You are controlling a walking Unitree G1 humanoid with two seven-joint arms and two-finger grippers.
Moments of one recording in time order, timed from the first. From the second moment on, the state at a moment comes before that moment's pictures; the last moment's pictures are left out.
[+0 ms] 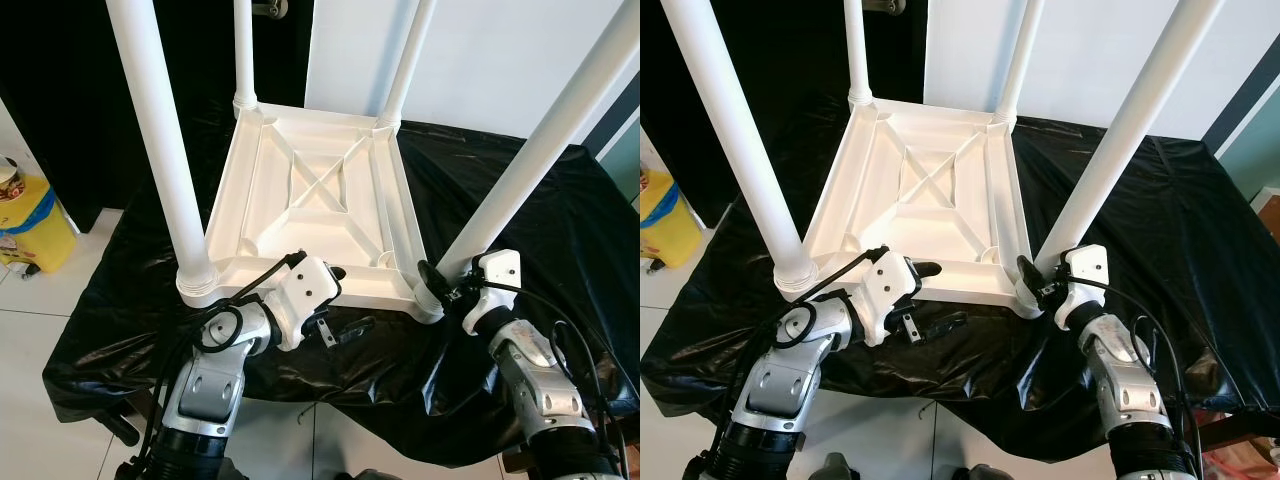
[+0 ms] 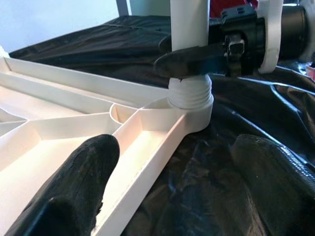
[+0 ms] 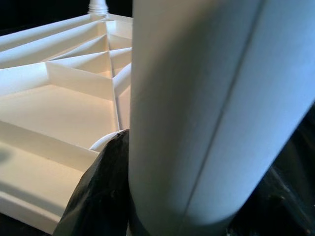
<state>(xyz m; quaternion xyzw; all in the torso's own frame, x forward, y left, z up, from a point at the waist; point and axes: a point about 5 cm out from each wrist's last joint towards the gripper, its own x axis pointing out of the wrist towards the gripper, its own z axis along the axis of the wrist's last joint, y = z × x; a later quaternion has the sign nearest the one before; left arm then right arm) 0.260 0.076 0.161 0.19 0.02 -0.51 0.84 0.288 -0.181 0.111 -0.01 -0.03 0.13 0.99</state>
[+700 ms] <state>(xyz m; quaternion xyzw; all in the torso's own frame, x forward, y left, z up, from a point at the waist) 0.260 0.077 0.162 0.19 0.02 -0.50 0.84 0.283 -0.150 0.114 0.02 -0.03 0.00 1.00</state>
